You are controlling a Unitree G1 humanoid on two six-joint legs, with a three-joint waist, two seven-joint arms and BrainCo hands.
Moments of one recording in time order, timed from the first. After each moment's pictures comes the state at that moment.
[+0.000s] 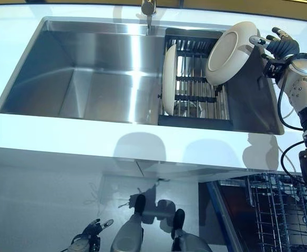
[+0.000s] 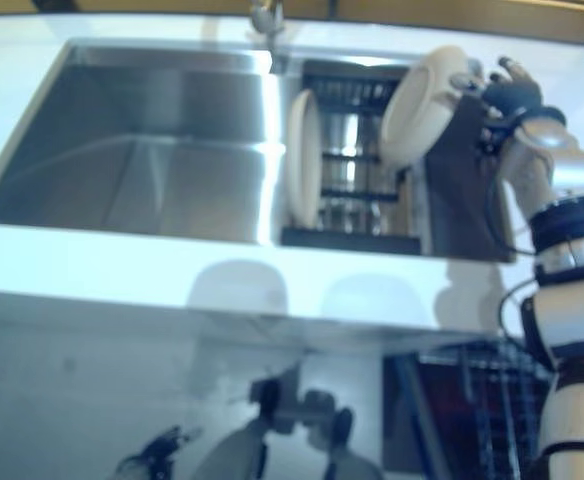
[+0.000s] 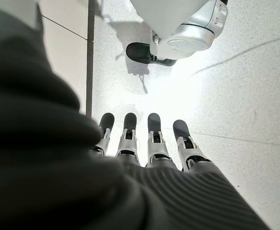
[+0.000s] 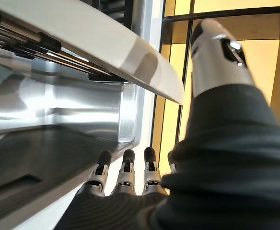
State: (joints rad) left arm -0.04 0.32 -0.31 1.21 -0.41 -0.14 -0.02; right arm -1.26 -0.84 0.40 0.88 0.84 0.28 -0.13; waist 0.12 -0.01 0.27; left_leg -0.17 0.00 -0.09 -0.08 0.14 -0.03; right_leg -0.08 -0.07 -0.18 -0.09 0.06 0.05
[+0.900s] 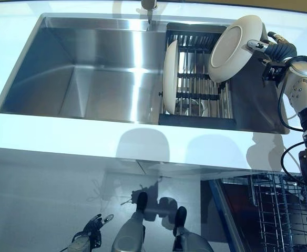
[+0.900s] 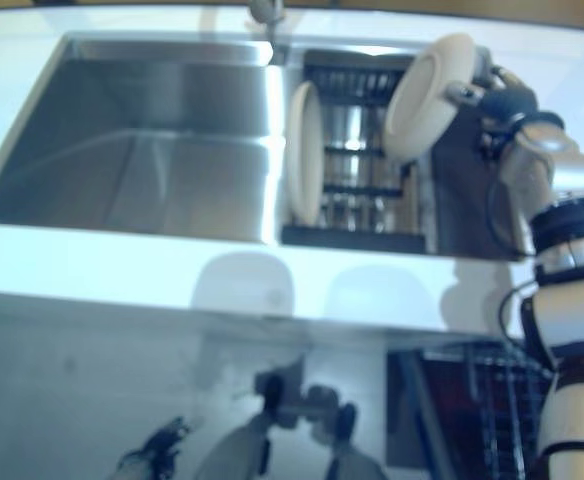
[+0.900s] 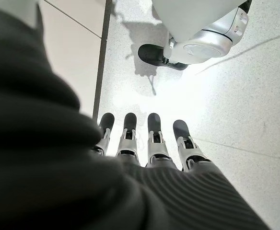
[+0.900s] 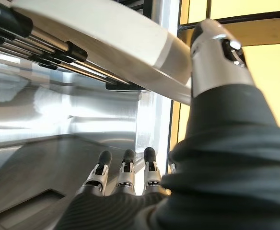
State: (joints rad) left arm -0.04 0.32 -0.32 1.19 -0.49 -0.18 -0.04; right arm -1.26 -0.84 0.40 0.91 0.84 0.29 -0.07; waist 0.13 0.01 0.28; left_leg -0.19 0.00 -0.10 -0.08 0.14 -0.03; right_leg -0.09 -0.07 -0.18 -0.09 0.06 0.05
